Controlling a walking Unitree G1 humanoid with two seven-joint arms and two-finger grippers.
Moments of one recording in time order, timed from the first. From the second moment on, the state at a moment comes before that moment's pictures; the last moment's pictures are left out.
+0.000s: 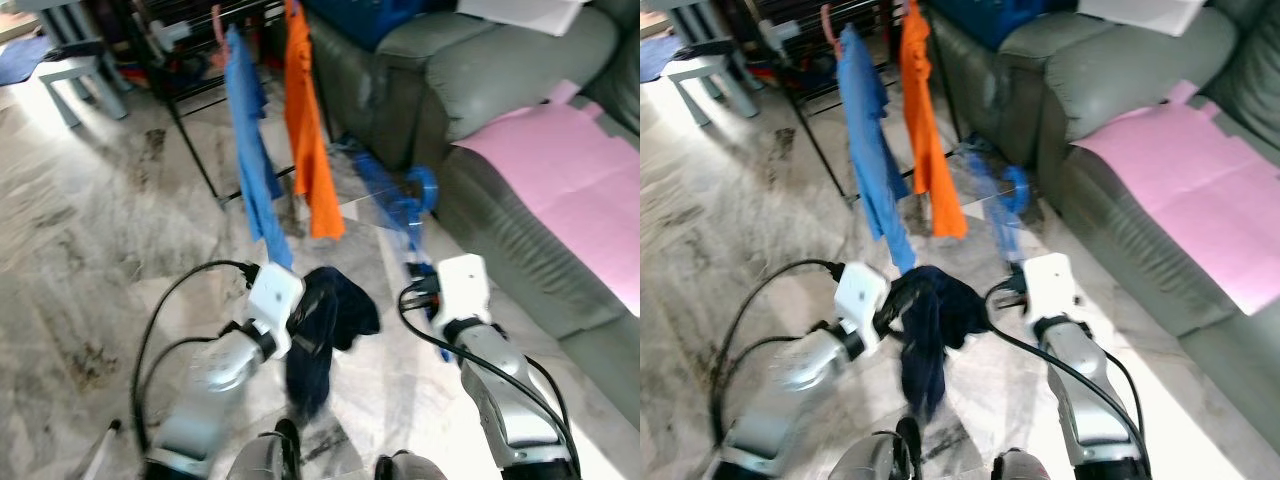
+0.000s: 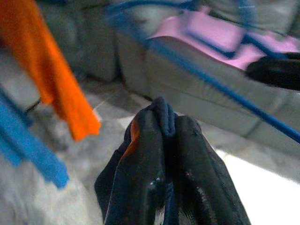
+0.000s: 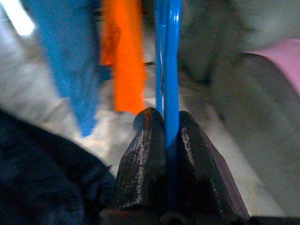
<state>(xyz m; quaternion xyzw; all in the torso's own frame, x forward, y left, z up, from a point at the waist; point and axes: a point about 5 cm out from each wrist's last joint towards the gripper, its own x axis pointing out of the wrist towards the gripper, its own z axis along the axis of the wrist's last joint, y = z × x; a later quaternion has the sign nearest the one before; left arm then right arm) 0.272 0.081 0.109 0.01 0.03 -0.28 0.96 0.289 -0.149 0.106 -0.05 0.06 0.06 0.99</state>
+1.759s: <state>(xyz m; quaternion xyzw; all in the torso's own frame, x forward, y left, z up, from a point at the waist) 0.373 0.193 0.148 0.49 -0.01 -0.15 0.86 0.274 -0.197 0.180 -0.14 0.06 0.35 0.92</state>
